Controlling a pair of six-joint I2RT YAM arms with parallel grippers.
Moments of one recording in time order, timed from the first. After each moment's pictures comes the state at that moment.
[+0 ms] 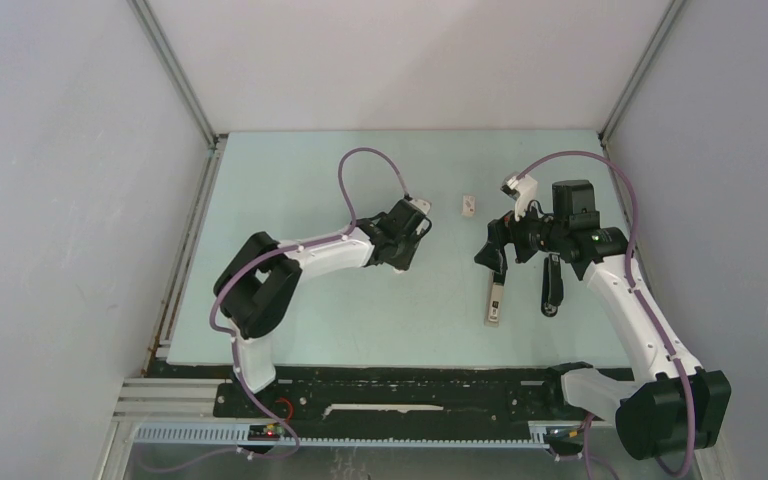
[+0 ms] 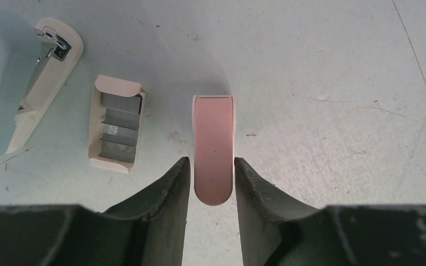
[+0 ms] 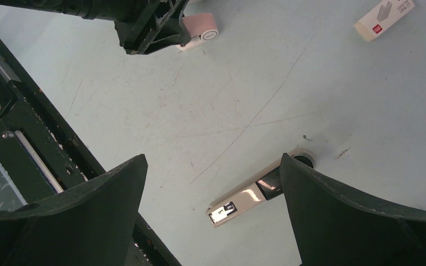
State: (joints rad) left arm -0.80 1.87 1.25 -0.35 -0.21 -0.25; right arm 0.15 1.12 0.99 -0.65 -0.64 -0.23
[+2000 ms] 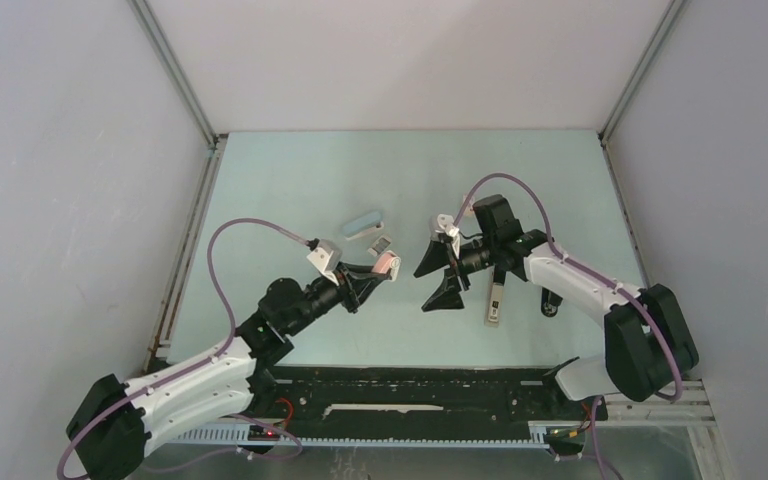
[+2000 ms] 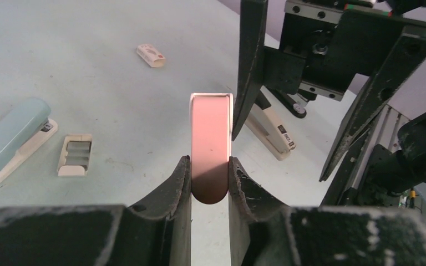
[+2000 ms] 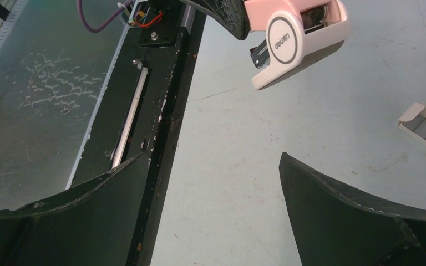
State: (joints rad) left arm -0.80 0.79 0.27 0.51 0.08 -0.29; right arm 0.49 1.41 0.88 -0.30 -1.19 -0.55
